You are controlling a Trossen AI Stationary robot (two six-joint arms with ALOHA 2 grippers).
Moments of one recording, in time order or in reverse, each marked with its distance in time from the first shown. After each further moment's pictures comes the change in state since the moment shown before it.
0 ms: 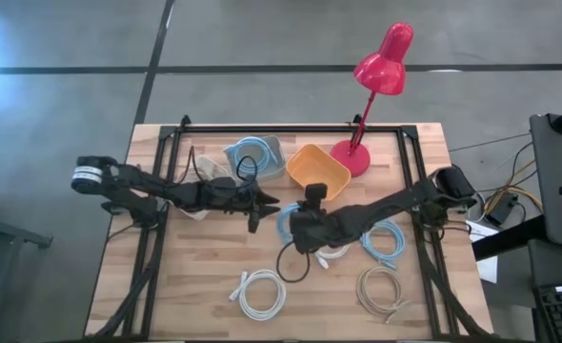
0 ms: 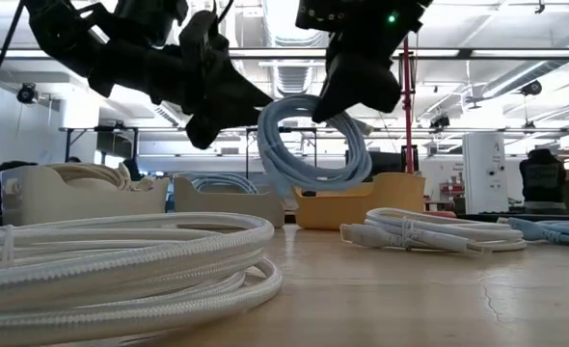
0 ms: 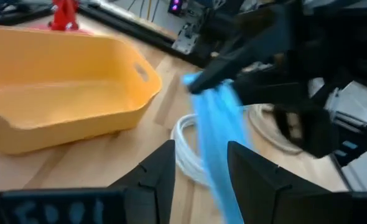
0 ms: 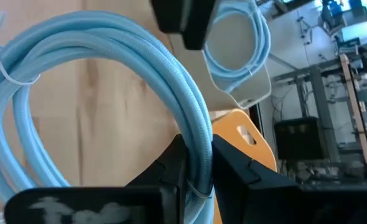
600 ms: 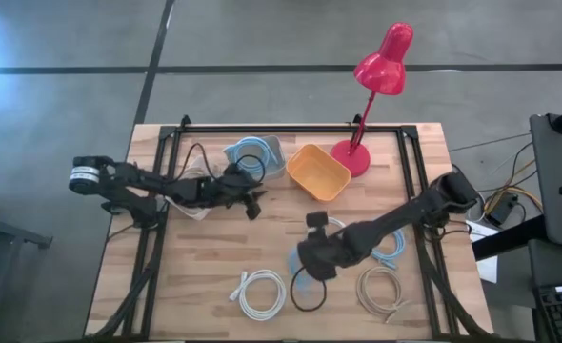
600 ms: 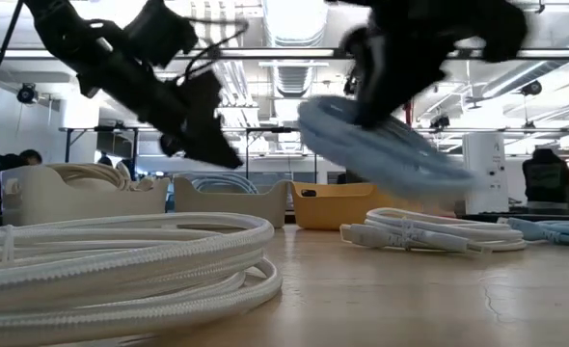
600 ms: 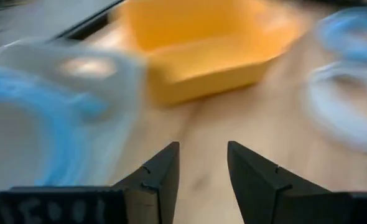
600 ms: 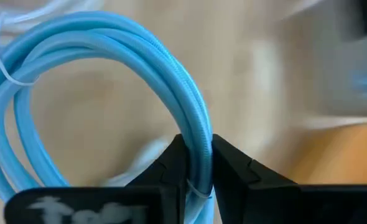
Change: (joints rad) left arm 0.055 -0.029 -0.001 -0.298 -0.298 0.161; right arm 0.138 -0.004 0.004 -0.073 -0.360 0.108
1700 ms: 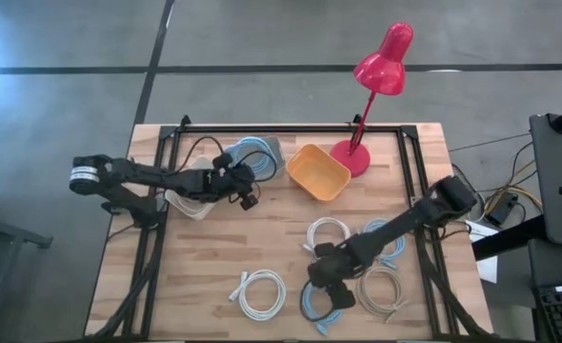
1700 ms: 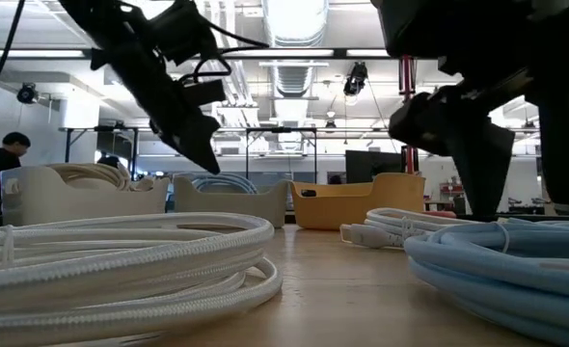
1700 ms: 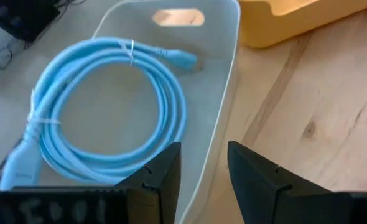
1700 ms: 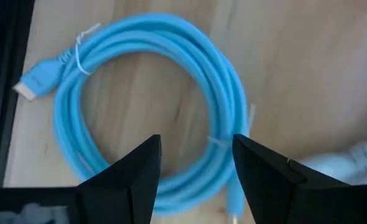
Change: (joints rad) left arm 0.040 0.000 0.178 -0.531 -0.242 0.064; right arm 0.063 0.051 -0.141 0.160 -0.611 0.169
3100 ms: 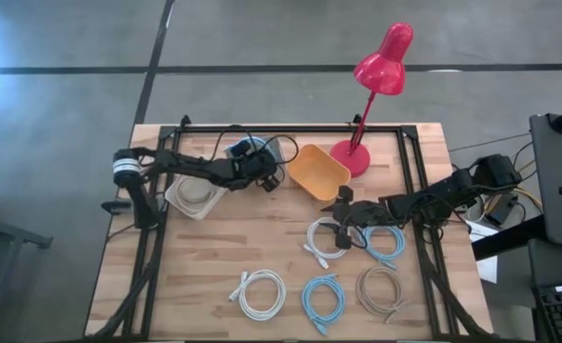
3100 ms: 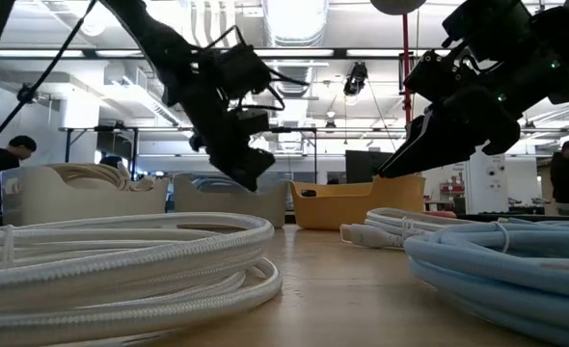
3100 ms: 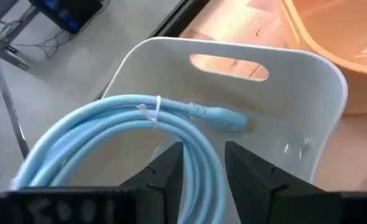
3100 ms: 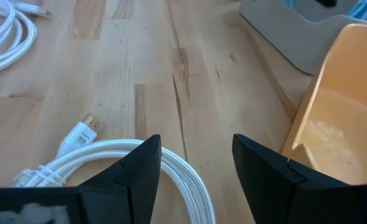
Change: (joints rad) left arm 0.135 0.336 0.246 0.106 -0.082 0.056; right arm -0.313 -0.483 -0.798 0.928 0.422 -0.181
